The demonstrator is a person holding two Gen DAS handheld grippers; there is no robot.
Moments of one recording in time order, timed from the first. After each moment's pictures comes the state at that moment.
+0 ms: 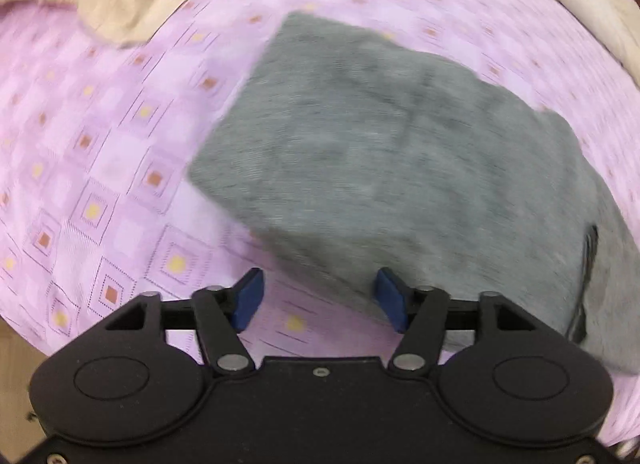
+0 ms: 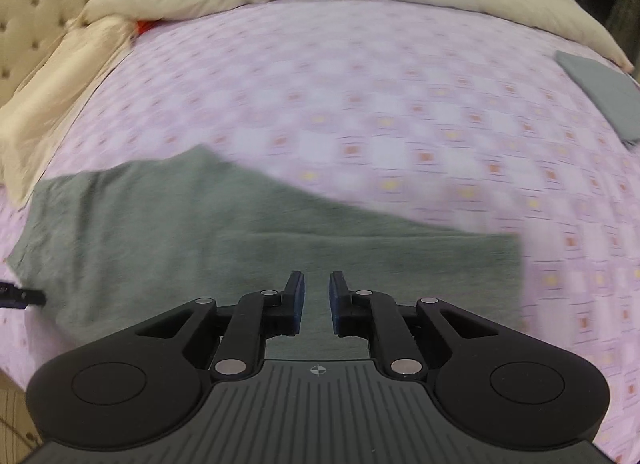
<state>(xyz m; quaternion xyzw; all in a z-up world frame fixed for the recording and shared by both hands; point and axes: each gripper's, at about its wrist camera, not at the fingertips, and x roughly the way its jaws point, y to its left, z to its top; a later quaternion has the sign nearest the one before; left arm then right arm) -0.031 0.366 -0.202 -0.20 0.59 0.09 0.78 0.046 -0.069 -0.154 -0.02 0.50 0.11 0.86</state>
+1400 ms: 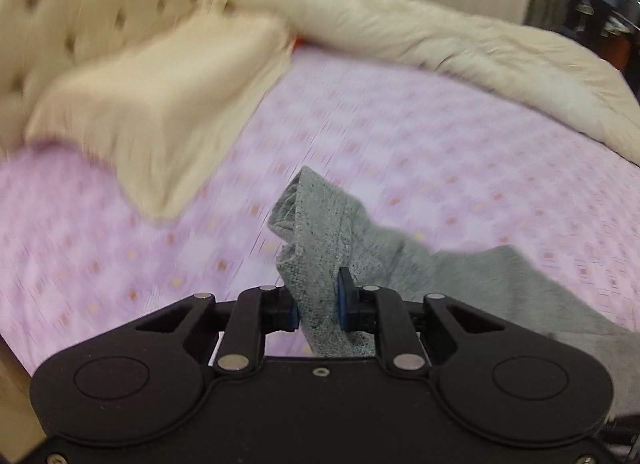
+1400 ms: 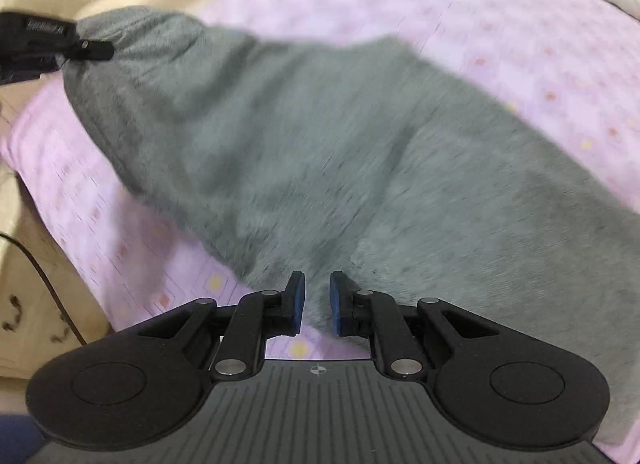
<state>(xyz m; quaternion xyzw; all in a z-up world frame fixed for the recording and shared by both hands) -0.026 0.299 -0.097 -0.09 0.39 0.15 0.90 0.022 -0.016 -0.202 -0.06 0.55 0.29 0.78</state>
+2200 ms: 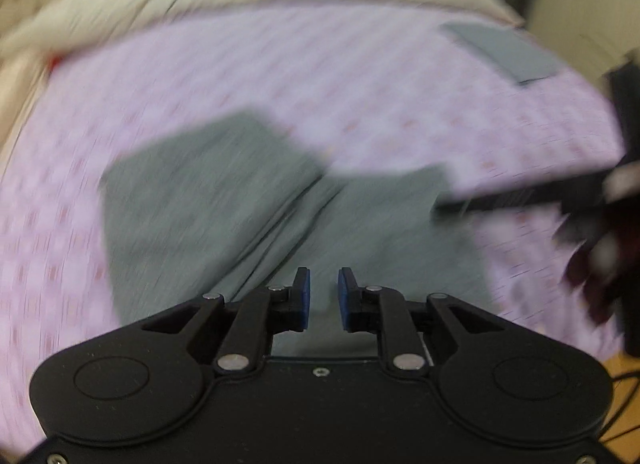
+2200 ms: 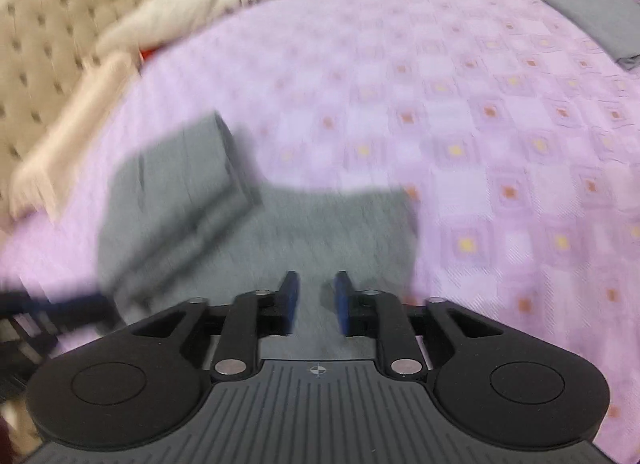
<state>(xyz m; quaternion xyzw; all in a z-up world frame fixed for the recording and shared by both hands) -0.013 0.033 -0.129 0.01 0.50 -0.08 0.86 0.079 -0.233 -0.182 0.11 0.52 0.18 0.83</state>
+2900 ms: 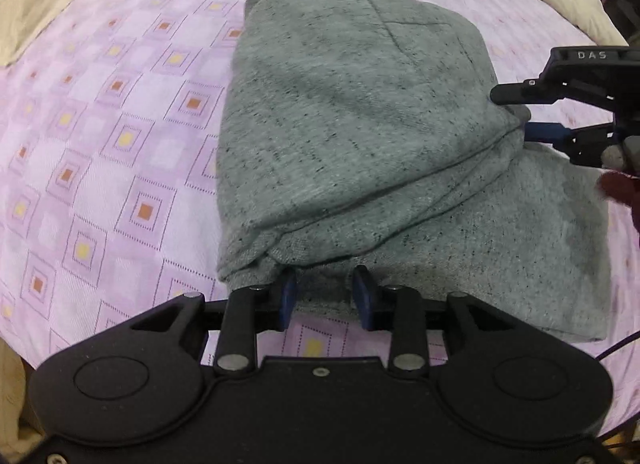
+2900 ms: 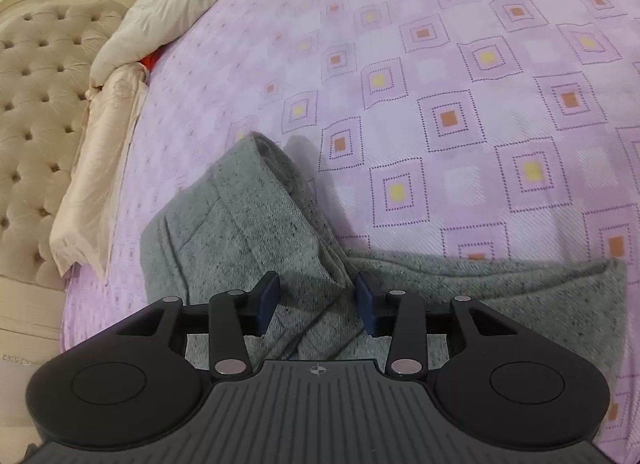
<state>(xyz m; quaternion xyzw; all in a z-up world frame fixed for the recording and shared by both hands) -0.025 0.138 -0.211 -0.14 0.56 0.05 0.82 0.172 -0.168 -0.222 0.21 0.59 0.21 0.75</state>
